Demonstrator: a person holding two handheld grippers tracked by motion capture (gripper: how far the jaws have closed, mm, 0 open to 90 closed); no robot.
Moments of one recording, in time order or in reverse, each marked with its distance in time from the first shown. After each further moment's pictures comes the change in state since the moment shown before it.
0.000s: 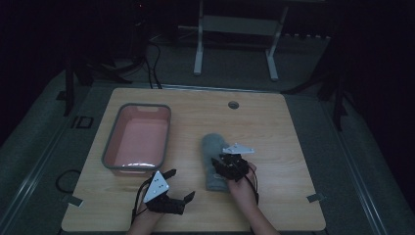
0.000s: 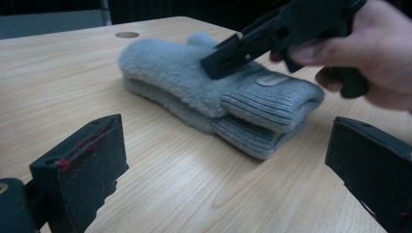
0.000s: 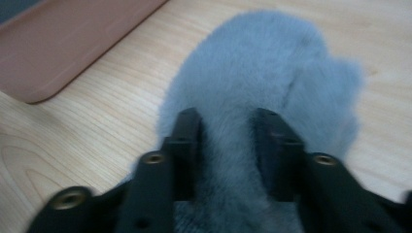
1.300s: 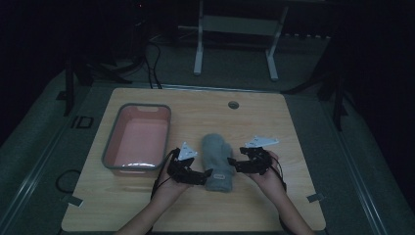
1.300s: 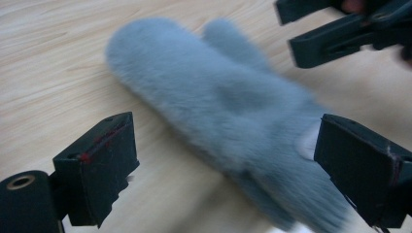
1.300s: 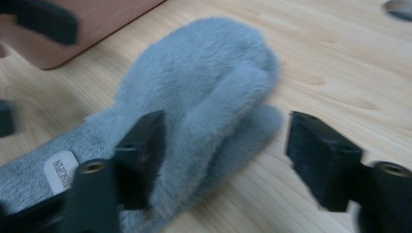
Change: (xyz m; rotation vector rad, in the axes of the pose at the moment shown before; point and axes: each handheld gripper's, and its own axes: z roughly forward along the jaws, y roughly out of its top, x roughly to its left) left arm 0.013 0.069 0.082 0.346 0.067 -0.099; right arm -0.065 0.006 -0.032 0.019 0.129 -0.117
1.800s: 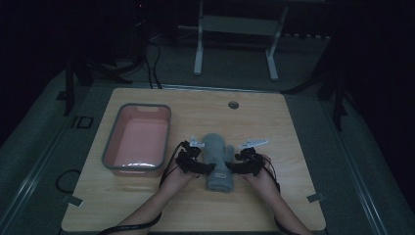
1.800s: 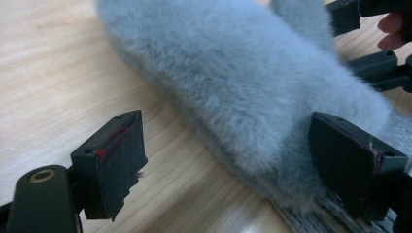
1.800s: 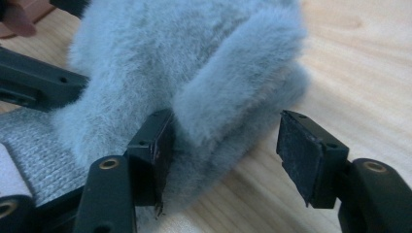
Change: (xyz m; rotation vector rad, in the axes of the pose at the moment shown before) left arm 0.023 0.008 0.051 0.161 -0.063 -0.079; right arm -0.010 -0.017 0.039 0.126 0.024 0.071
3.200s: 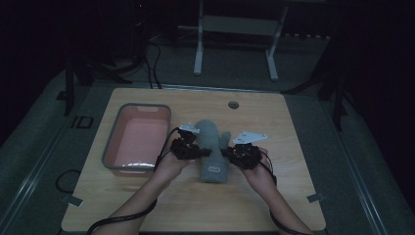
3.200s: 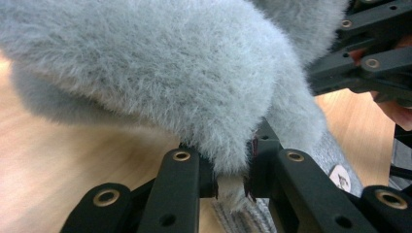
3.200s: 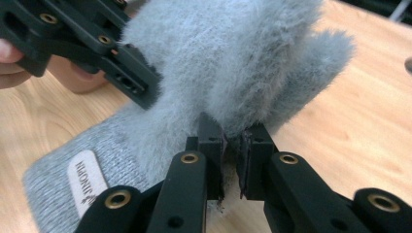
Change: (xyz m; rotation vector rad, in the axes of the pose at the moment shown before) left arm 0.010 0.041 -0.060 -0.066 -0.179 0.029; right arm 0.048 0.048 -0.043 -0.172 -0.009 -0.177
